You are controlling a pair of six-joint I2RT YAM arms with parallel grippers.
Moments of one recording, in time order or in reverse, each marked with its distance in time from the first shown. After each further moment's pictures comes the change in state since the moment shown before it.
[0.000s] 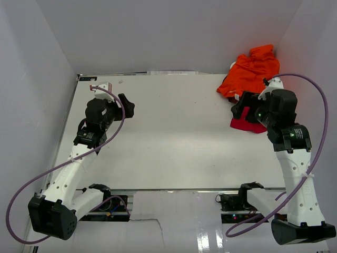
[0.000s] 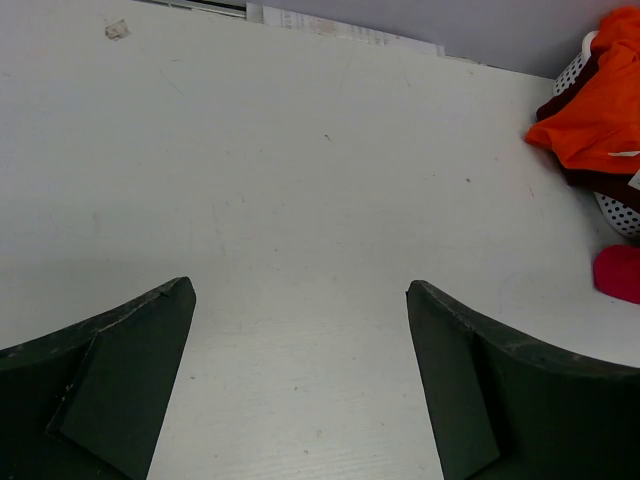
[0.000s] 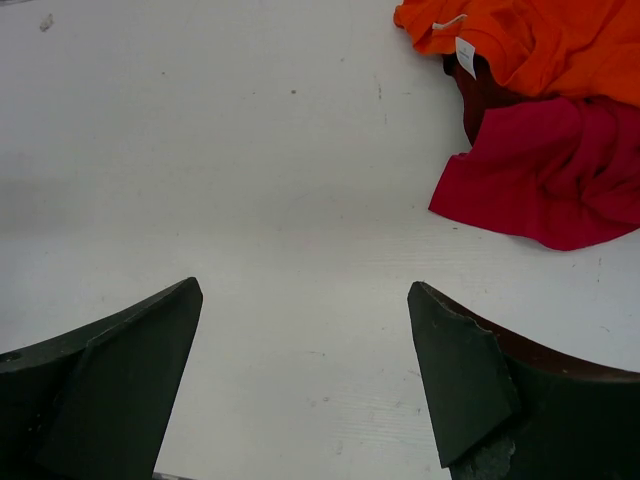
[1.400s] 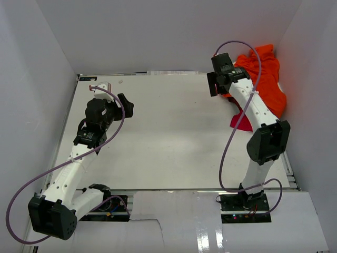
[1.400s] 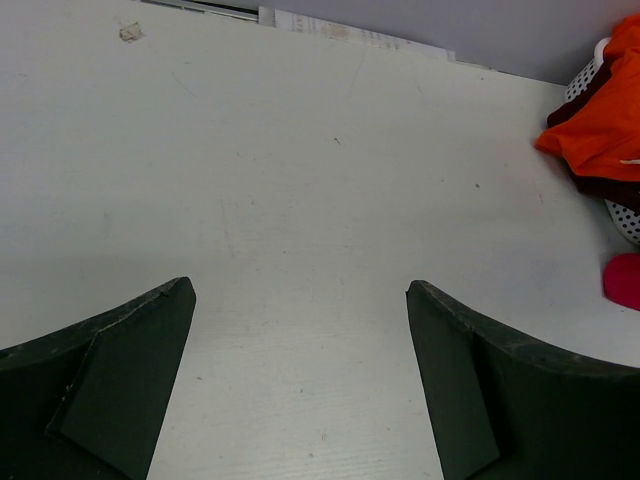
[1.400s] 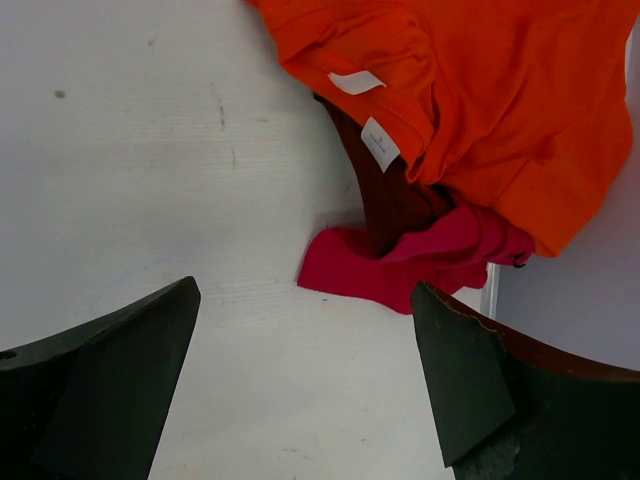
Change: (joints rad) left arm 0.000 0.000 0.000 -0.001 -0.024 0.001; right arm 0.242 0.877 0.576 -0.136 0.544 -0.187
